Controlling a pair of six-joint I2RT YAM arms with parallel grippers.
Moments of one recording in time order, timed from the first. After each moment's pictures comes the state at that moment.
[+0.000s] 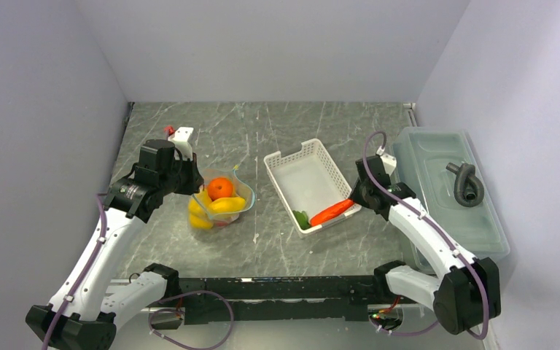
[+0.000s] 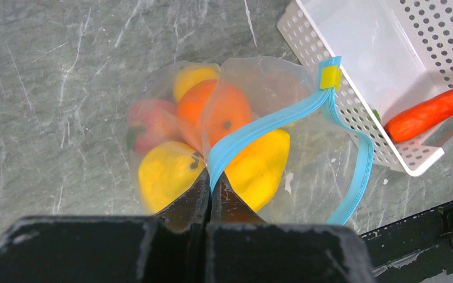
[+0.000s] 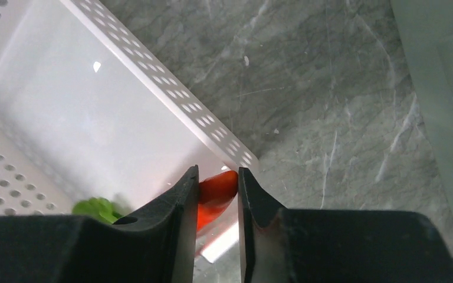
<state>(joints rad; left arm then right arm) -0.32 0.94 1.07 -0.79 0.08 -0.22 0.33 1.09 0.75 -0.61 0.30 0.68</state>
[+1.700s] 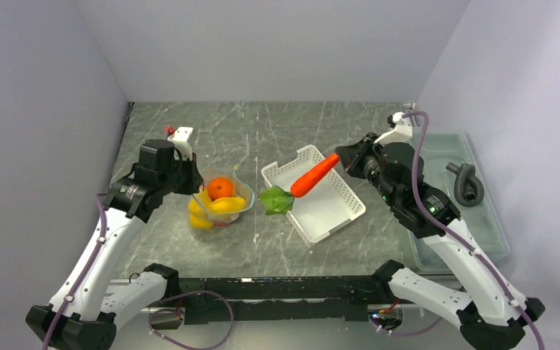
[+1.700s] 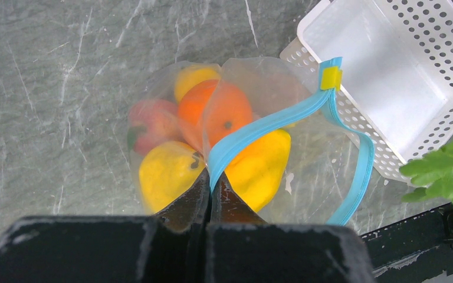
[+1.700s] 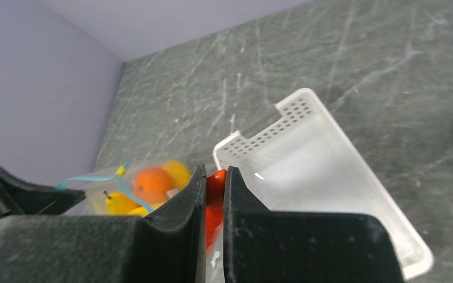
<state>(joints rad) -0.31 0.94 1.07 -0.79 0.08 -0.22 0.59 0.85 1.14 -0.56 0.30 0.64</state>
